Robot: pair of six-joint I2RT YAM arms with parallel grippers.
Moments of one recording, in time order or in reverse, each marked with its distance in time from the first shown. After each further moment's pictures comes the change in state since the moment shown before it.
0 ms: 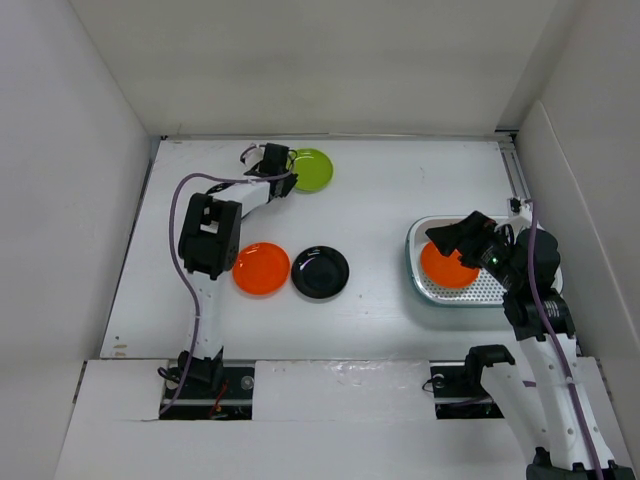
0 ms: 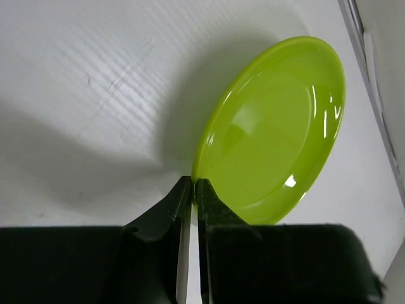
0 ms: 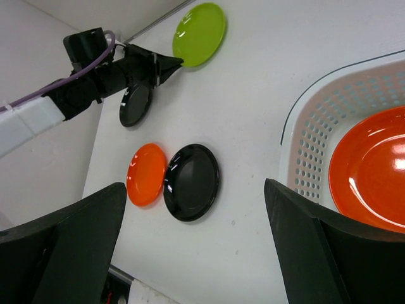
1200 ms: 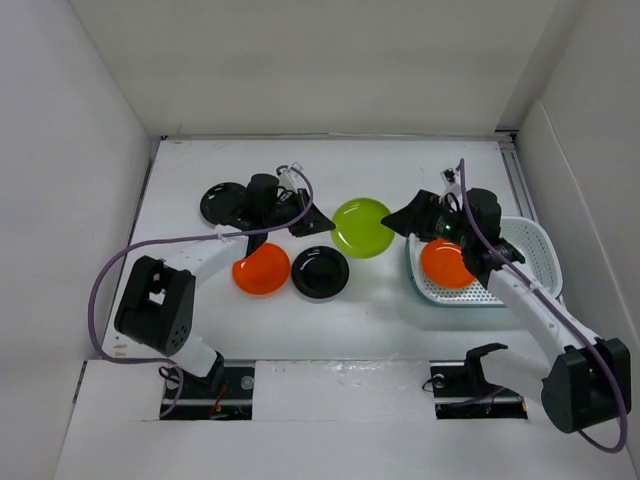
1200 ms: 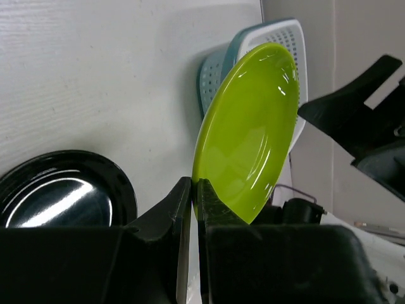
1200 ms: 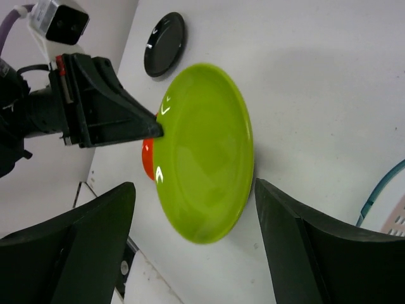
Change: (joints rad) left arm -0.126 -0.709 -0.696 0.270 0.784 0.328; right arm 0.174 0.492 0.029 0.405 -0.158 -0.021
